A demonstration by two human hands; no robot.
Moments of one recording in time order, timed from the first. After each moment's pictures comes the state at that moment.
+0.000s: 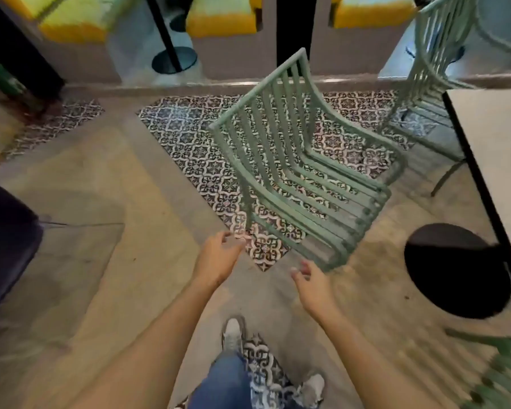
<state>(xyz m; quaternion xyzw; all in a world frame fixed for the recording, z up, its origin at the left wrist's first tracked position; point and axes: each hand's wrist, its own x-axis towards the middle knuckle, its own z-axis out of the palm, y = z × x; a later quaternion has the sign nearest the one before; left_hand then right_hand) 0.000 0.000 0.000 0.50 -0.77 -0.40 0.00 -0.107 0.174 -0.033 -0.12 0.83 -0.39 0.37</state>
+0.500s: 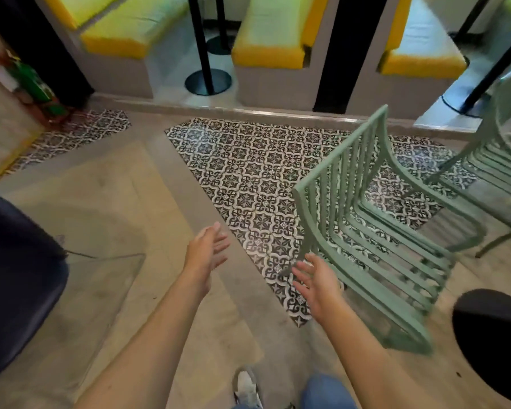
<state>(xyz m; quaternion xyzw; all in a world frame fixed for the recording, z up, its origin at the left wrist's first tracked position) 0.046 -0.304 0.026 0.55 -0.44 -0.68 0.22 -0.086 -0.144 0.010 0.15 0.63 -0.62 0.45</state>
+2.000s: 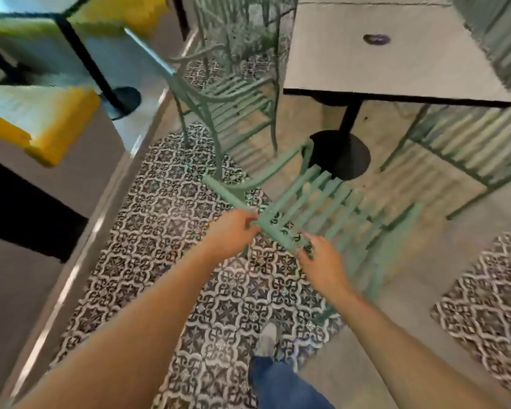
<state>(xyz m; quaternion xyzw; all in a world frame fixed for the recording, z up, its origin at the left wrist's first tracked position) -0.551 -0.549 0.039 -0.39 -0.86 -0.19 -0.26 -0.379 -0.434 -0.018 0.39 0.85 -0.35 0.00</state>
